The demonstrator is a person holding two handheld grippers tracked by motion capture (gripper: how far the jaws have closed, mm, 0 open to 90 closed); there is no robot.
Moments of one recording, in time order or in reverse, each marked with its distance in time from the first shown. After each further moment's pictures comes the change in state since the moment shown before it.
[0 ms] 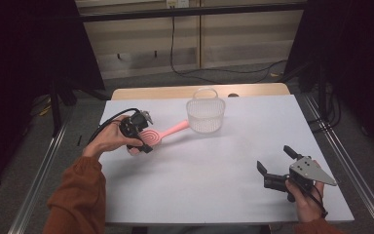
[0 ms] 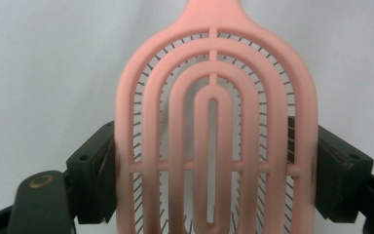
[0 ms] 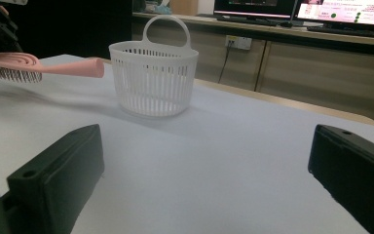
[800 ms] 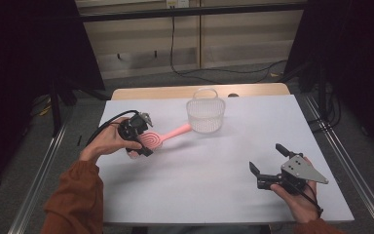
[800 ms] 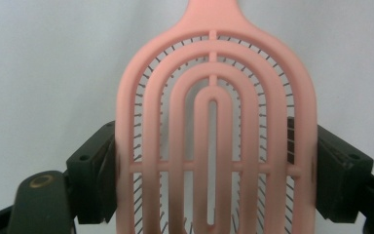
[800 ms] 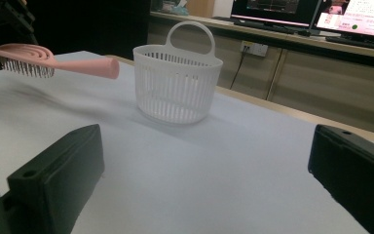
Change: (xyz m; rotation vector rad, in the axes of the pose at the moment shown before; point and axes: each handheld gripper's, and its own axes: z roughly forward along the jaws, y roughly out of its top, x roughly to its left) left arm -0.019 0.001 -0.011 -0.010 -0.021 0.024; right arm 0.017 0.011 0.008 -0.001 0.060 -0.067
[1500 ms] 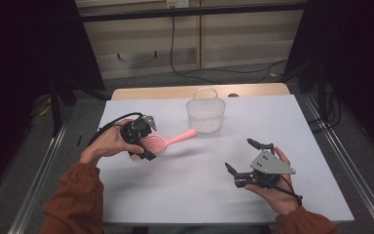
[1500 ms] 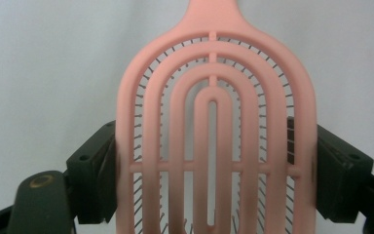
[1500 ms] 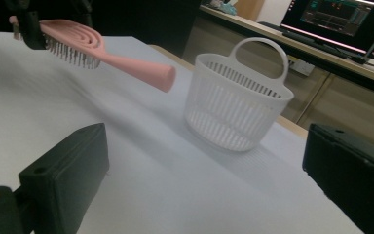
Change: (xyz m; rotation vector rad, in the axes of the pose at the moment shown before) left arm -0.021 0.010 -0.005 -0.010 -0.031 0.063; right arm 0.042 0.024 0.039 0.030 0.156 -0.192
